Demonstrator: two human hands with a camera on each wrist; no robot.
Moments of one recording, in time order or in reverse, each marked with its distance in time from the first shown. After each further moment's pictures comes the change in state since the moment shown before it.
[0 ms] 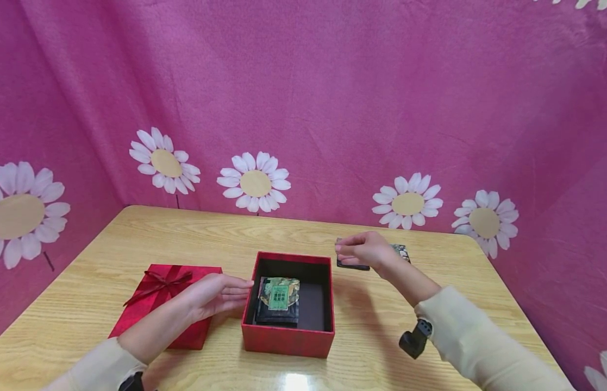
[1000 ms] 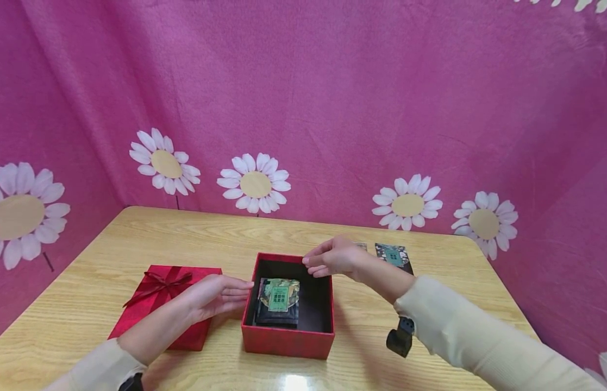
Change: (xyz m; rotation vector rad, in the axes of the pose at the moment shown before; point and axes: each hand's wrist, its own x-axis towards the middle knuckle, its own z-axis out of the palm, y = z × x) left_hand -0.002 0.002 0.001 0.006 0.036 -0.029; right_hand 0.002 -0.030 0.048 -0.079 -0.159 0.084
